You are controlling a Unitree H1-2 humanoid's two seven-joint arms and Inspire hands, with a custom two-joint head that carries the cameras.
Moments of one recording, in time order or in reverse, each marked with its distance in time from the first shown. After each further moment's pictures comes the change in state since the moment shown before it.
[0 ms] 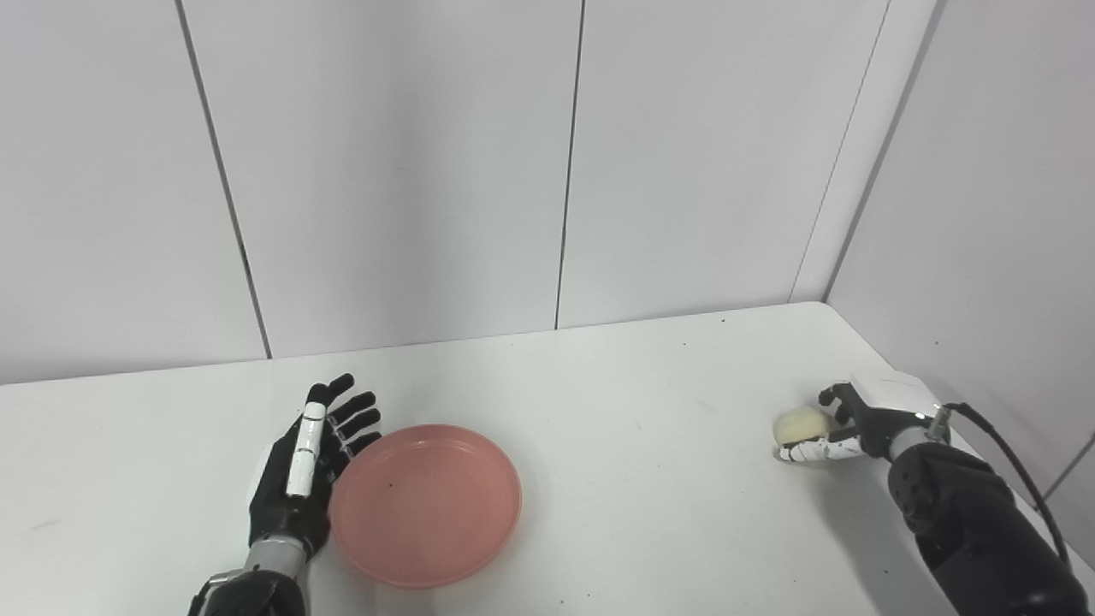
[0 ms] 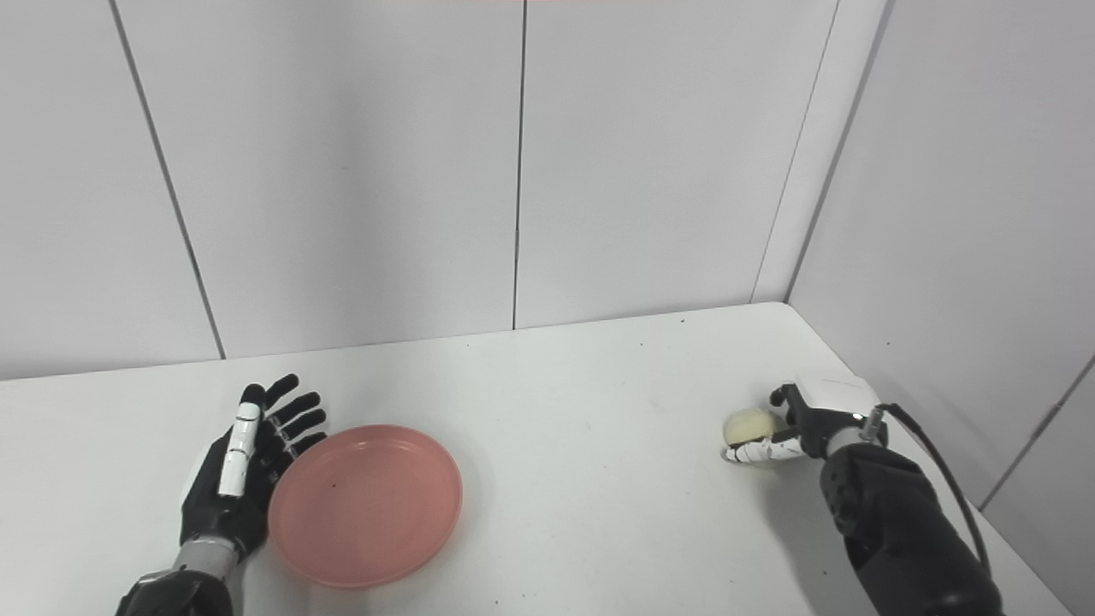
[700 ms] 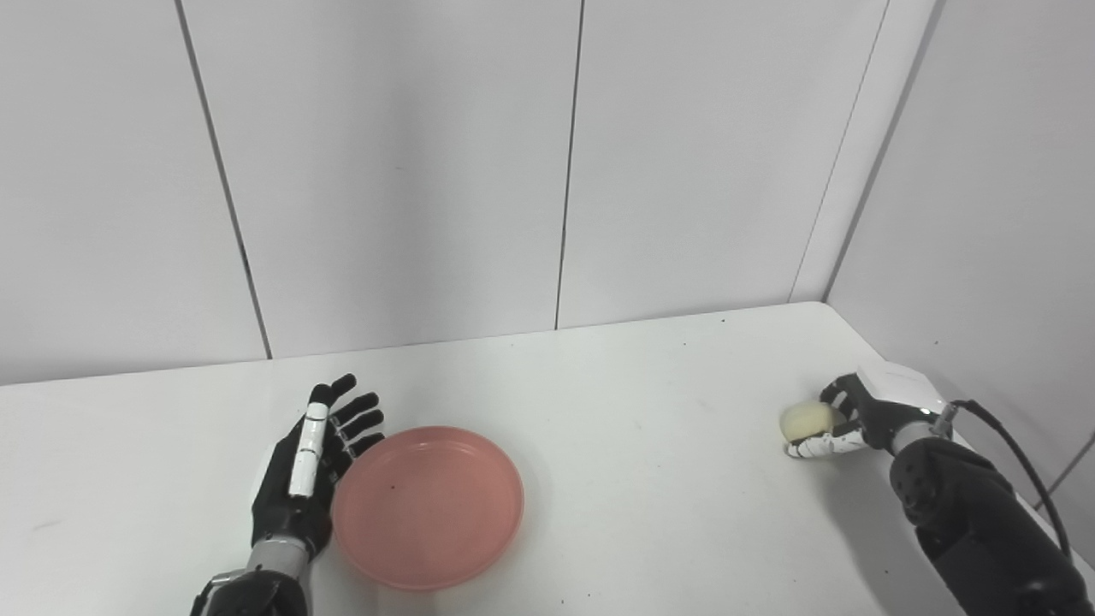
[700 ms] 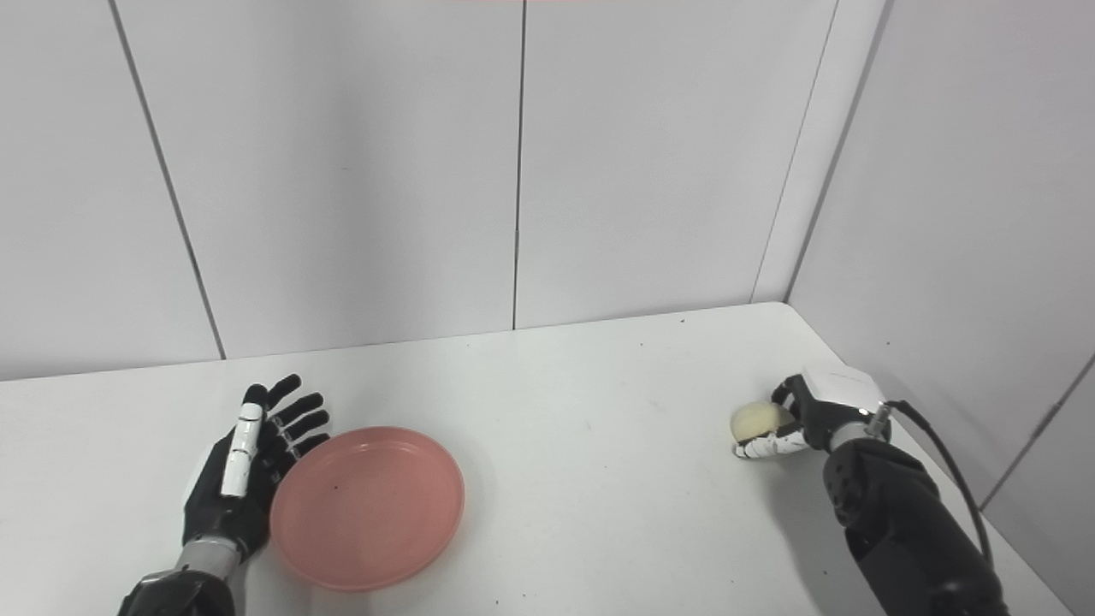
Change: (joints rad) left arm 0.001 0.000 -0.007 -0.001 0.000 0.002 0.001; right arm -0.026 -0.033 0.047 0.071 0.126 -0.016 -0.107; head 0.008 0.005
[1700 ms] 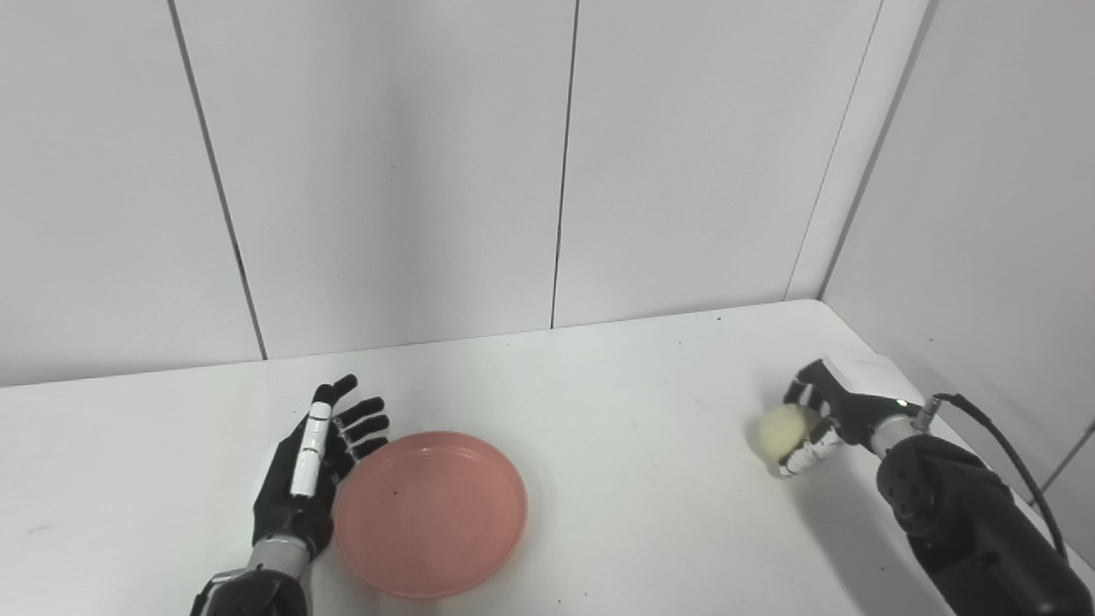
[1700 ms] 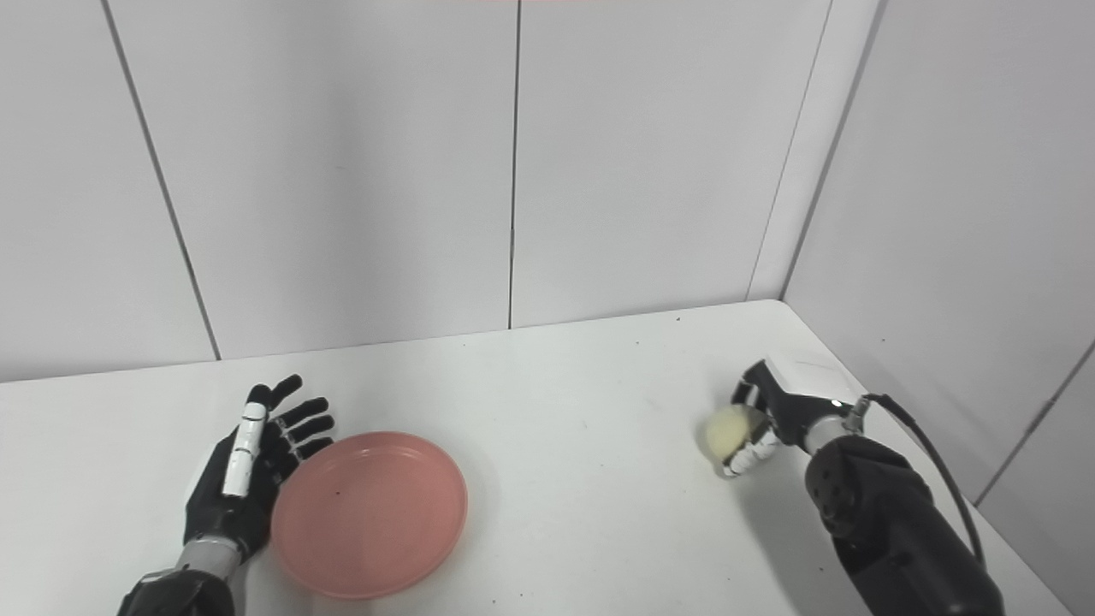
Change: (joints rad) left arm 0.002 0.001 -0.009 -0.013 0.003 0.022 -0.006; right arm 0.043 0.047 -0.016 -0.324 -0.009 0.024 0.104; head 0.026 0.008
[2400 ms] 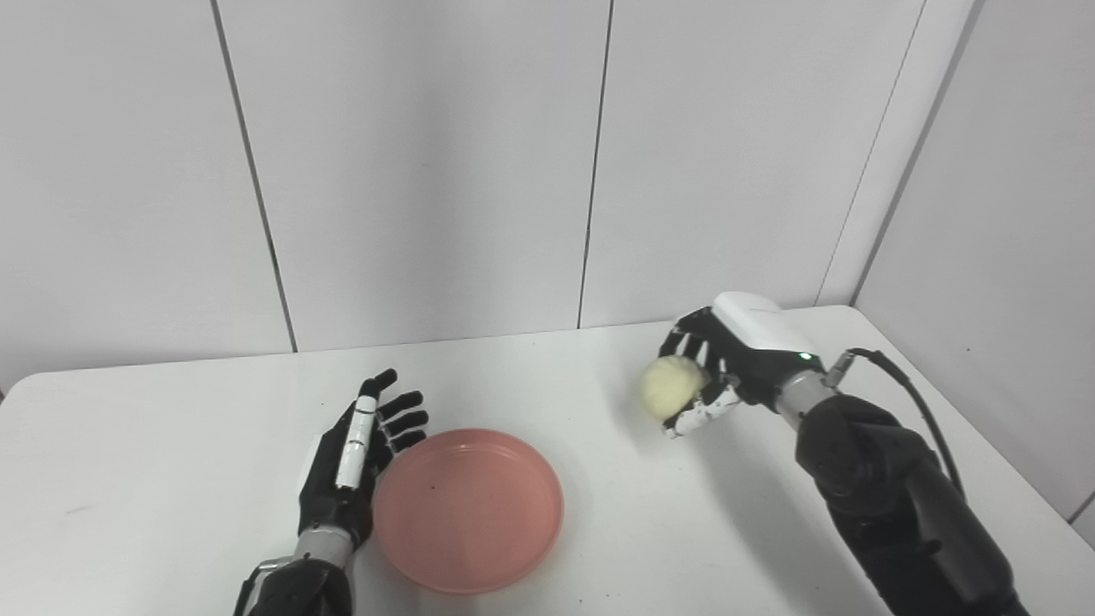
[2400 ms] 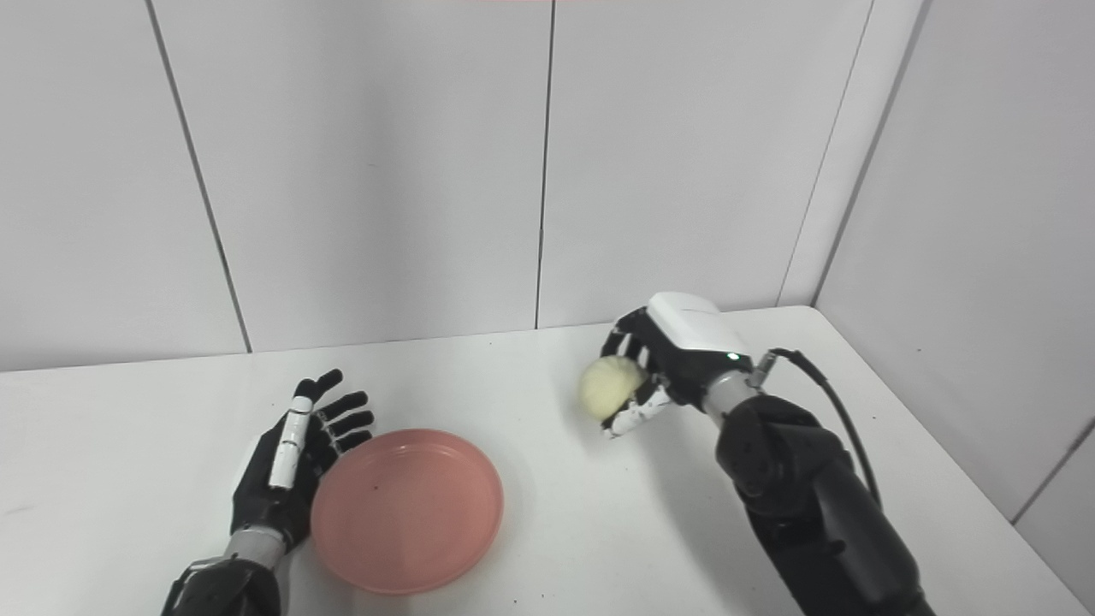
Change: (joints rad) left arm -0.005 -0.048 -0.017 0.021 0.040 -0.030 0.037; right arm -0.188 0.152 0.138 -0.178 0.006 -0.005 0.136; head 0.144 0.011
